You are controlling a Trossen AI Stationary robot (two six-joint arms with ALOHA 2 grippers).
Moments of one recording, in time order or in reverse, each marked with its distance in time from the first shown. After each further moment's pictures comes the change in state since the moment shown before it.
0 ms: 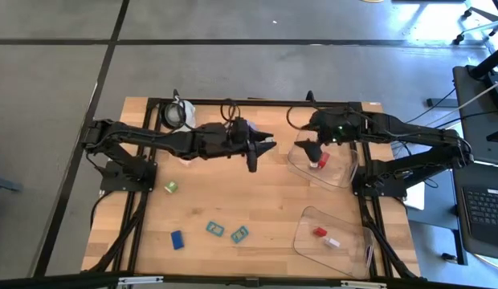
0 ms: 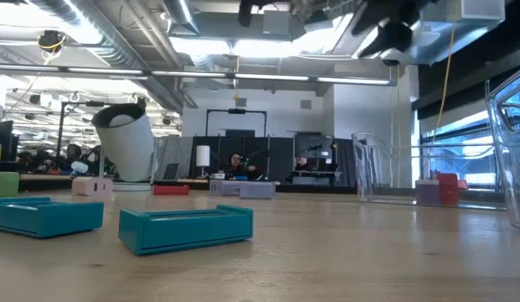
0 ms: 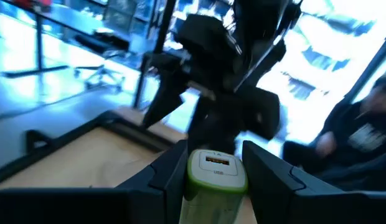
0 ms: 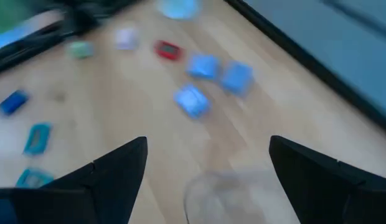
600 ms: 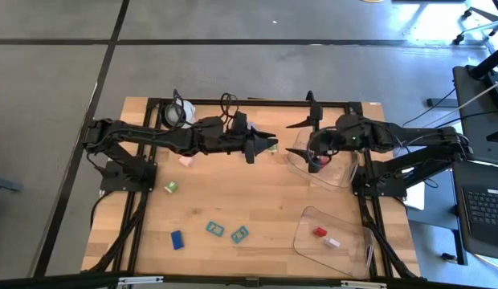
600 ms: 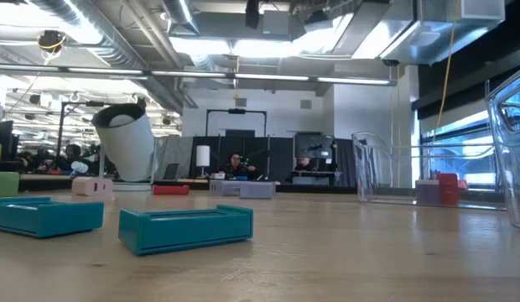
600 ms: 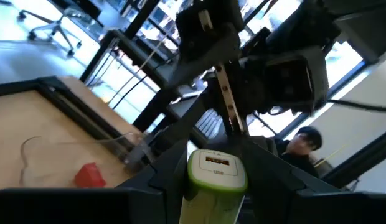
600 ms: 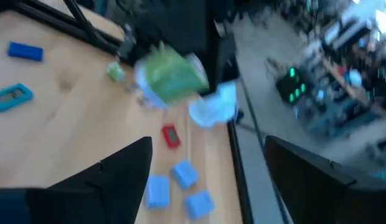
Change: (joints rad) left arm 0.037 0.000 0.000 0.069 0.142 -0.347; right arm 0.187 0.000 0.000 0.358 0.089 -0.798
